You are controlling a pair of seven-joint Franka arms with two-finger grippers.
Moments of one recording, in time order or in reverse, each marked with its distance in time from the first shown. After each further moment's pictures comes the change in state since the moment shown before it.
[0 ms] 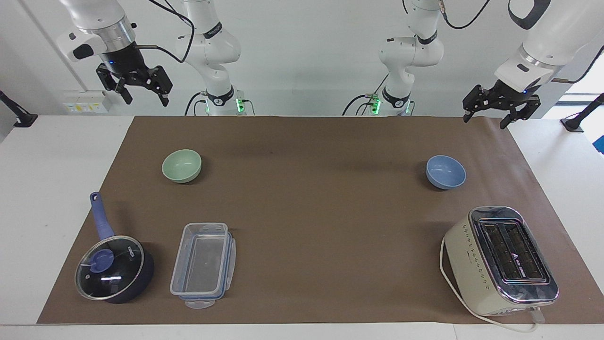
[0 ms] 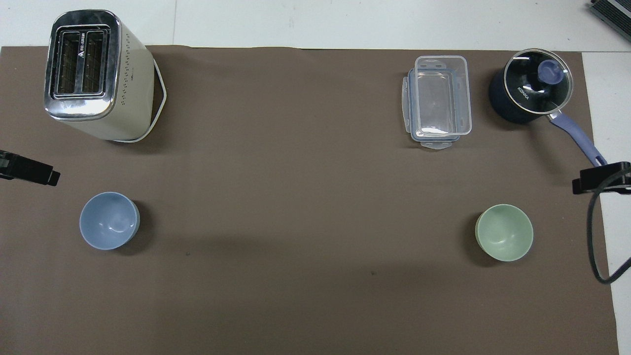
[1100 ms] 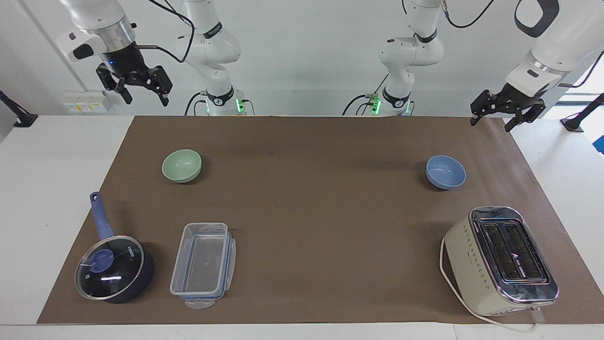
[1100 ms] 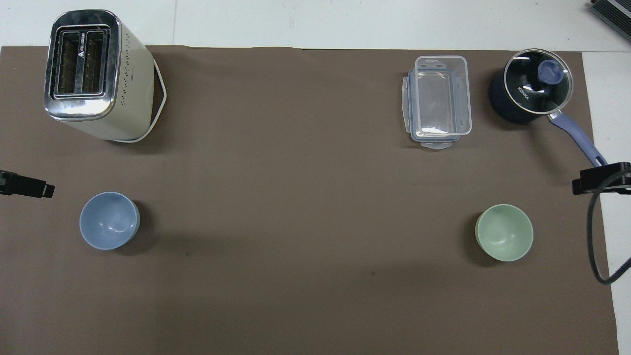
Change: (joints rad) left arm 0.145 -0.092 0.004 -0.365 -0.034 0.291 0.117; right arm 0.000 0.000 0.000 0.000 0.000 -0.003 0.000
